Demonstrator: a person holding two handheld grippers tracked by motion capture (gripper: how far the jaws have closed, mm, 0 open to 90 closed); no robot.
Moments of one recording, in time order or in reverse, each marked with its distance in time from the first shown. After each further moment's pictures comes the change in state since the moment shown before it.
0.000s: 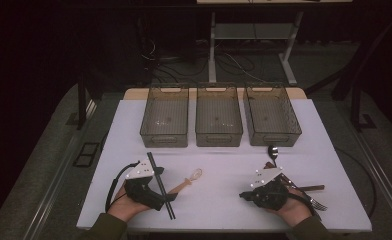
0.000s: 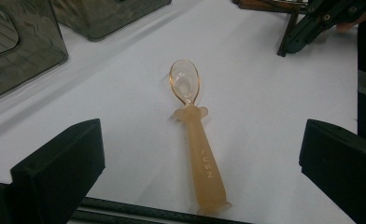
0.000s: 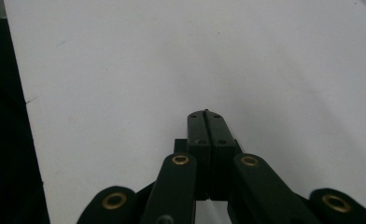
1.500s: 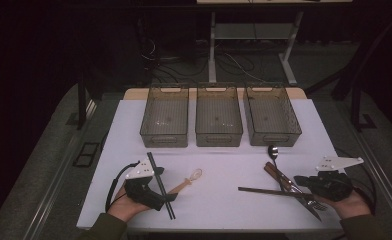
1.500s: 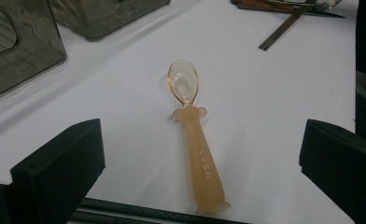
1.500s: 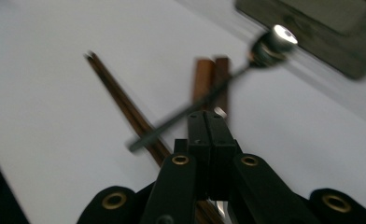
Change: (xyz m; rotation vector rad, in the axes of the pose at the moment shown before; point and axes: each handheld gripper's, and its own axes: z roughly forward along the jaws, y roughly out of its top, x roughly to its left) left arm 0.000 0.000 0.000 0.000 -0.005 -0.002; right arm -0.063 -0.075 -0.107 -0.104 -0.213 0.260
